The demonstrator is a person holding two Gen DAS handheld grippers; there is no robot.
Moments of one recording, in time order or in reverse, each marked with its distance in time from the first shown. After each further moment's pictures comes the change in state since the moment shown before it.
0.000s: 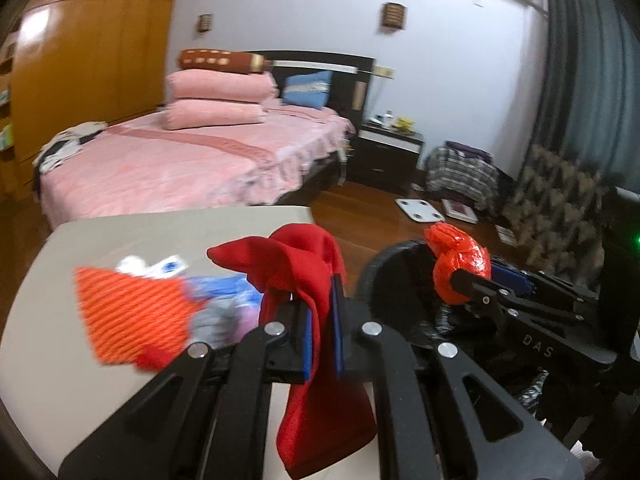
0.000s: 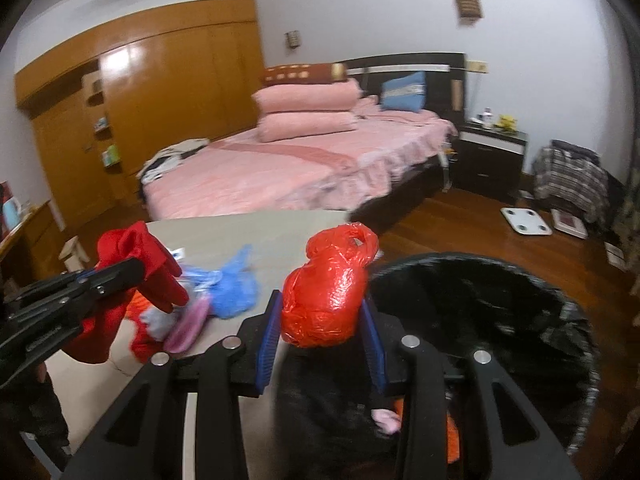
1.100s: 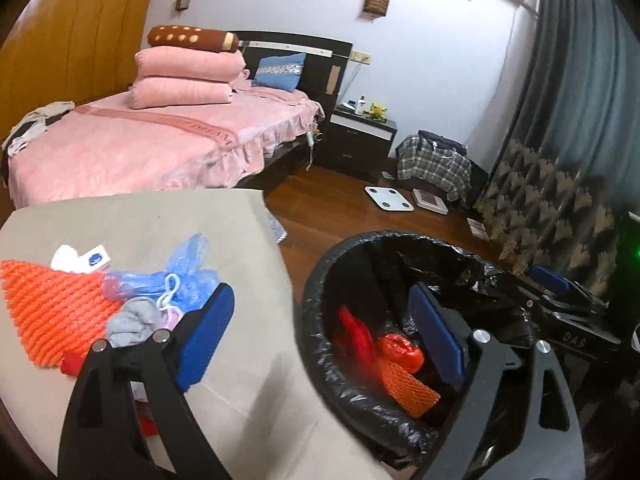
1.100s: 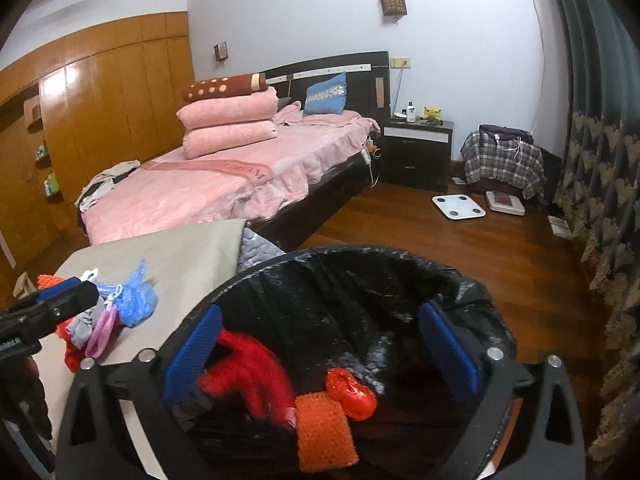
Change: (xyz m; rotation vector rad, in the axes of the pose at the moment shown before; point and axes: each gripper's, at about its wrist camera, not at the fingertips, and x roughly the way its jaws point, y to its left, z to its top) left arm 0.051 -0.017 -0.007 -0.038 0.053 -0.100; right arm -0.017 -0.087 -0.011 0.112 -0.032 -0.200
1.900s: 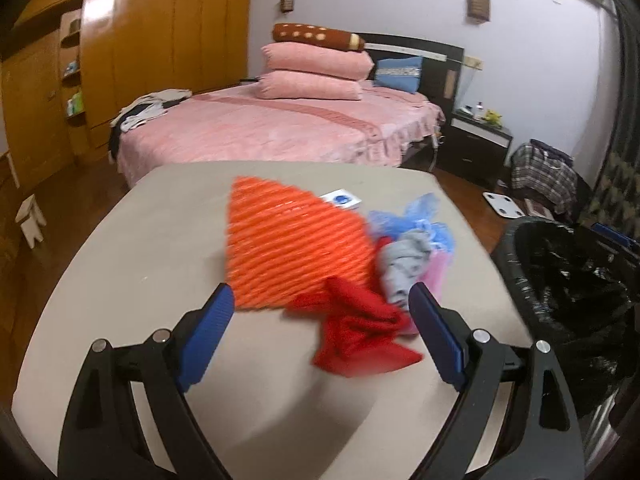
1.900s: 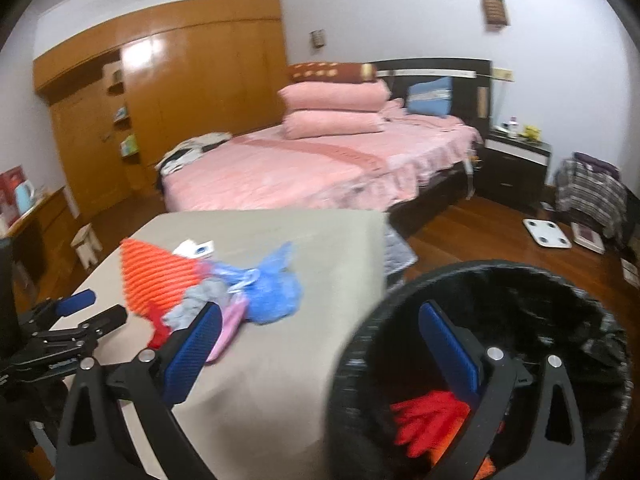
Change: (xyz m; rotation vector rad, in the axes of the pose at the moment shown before) left arm -0.083 0.143 -0.051 -0.100 -0.008 0.408; right arm 0.023 0.156 -0.010 -0.190 0.032 0.293
